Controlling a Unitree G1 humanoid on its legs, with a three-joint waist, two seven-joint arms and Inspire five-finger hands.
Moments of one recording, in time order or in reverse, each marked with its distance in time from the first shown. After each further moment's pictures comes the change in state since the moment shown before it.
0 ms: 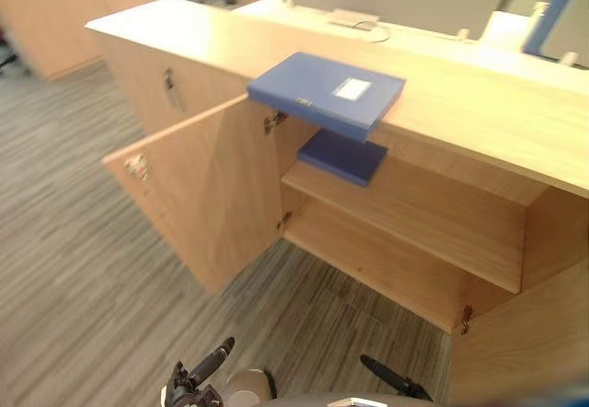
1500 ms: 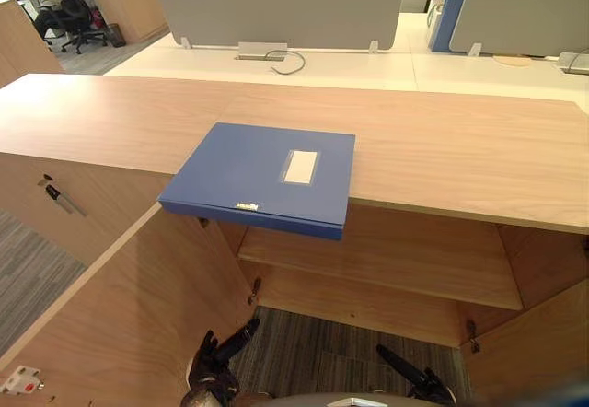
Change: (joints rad) left arm 0.058 -0.012 -0.130 -0.304 -0.064 0.033 -0.077; right arm 0.078 0.017 0.001 -0.174 0.003 0.001 -0.023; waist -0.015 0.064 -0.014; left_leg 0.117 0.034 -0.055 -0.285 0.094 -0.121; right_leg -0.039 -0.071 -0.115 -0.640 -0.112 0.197
